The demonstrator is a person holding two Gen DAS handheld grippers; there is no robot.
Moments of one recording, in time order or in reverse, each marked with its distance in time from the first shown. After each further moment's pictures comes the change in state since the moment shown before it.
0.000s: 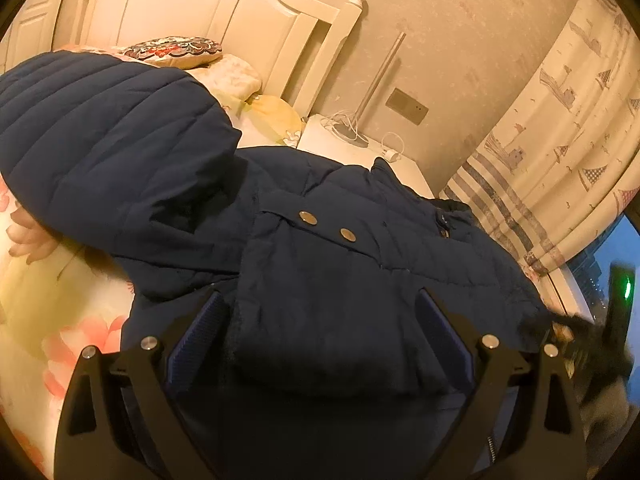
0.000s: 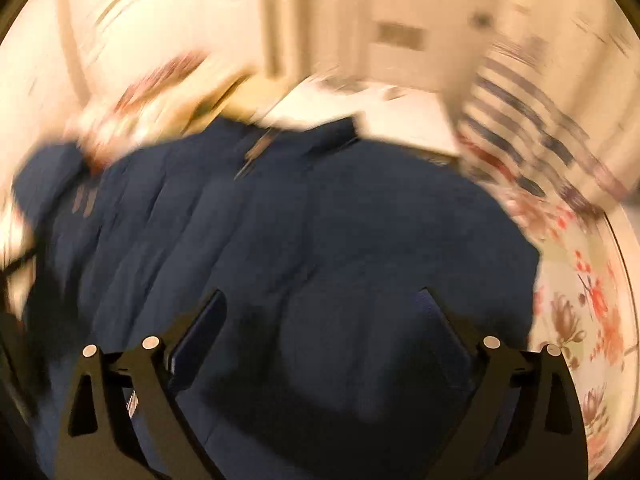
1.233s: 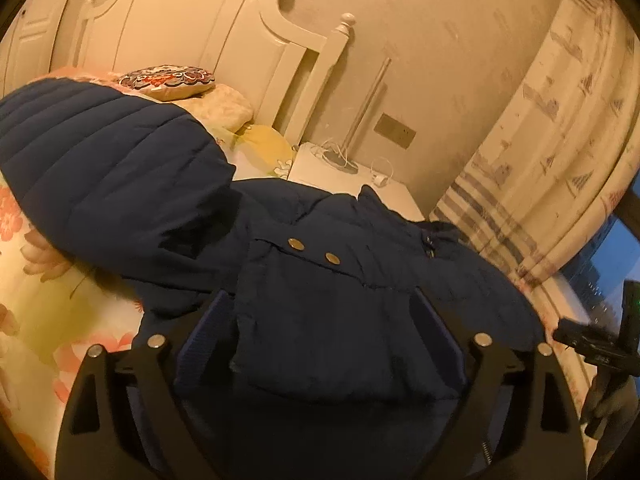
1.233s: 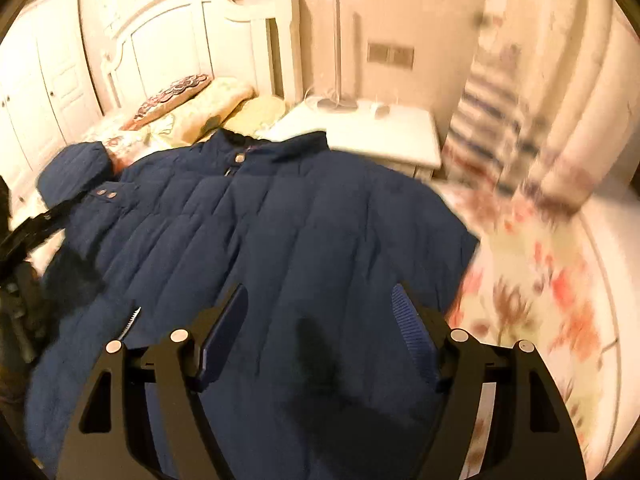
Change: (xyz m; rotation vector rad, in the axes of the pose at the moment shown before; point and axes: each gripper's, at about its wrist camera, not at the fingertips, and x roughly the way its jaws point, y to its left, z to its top) left arm -0.016 -0.002 0.003 0.038 -0.094 -0.020; right arm -0.053 -0.068 -0.022 0.025 -0.137 0.000
